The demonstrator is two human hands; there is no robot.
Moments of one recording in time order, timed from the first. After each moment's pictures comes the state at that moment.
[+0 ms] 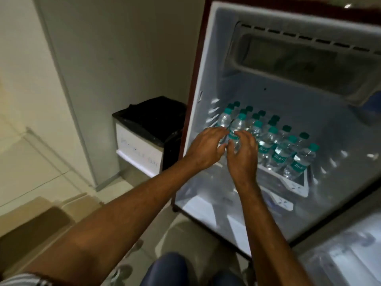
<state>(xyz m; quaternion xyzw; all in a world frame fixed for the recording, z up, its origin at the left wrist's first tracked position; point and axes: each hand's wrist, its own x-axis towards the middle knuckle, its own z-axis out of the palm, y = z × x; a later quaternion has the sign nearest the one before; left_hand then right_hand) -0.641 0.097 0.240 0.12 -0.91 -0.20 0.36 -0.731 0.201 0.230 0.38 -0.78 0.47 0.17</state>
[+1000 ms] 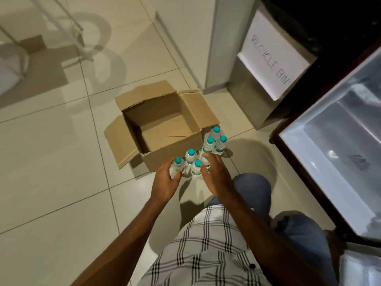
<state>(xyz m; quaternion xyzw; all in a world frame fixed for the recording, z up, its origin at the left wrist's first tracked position) -0.202 0.221 -0.091 0.70 -0.59 -0.34 0.22 -0.389 0.215 -0.064 0.60 -0.70 0.22 -0.32</state>
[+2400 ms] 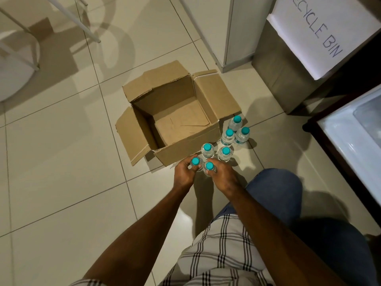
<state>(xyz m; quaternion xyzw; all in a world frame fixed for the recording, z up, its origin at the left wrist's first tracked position) -0.222 0.175 -0.149 0.71 -0.45 -0.47 0.27 -0.369 0.181 -0.144 0.58 -0.68 0.10 -0.44</state>
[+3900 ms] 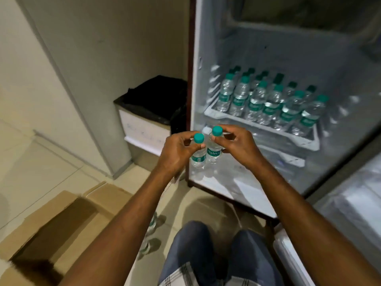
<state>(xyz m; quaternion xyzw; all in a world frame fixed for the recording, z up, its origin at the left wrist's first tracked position) -0.513 0.107 0.183 0.24 -0.78 -0.48 0.31 -0.679 0.236 0.198 0.45 -0.67 0.56 -0.17</state>
